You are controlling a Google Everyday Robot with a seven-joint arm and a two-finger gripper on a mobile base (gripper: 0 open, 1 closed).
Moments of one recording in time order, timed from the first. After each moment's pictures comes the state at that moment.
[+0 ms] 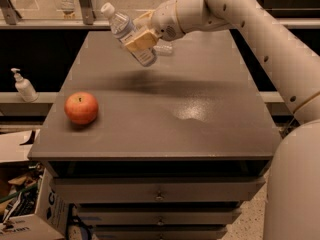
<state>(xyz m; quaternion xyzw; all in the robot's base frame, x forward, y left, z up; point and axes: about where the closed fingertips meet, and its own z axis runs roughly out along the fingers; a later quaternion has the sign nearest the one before) 0.711 0.061 0.942 -0.59 0.59 0.26 0.49</state>
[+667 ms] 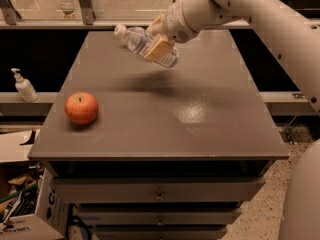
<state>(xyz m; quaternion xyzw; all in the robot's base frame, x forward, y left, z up) 0.707 0.017 0.923 -0.67 0.59 0.11 0.44</state>
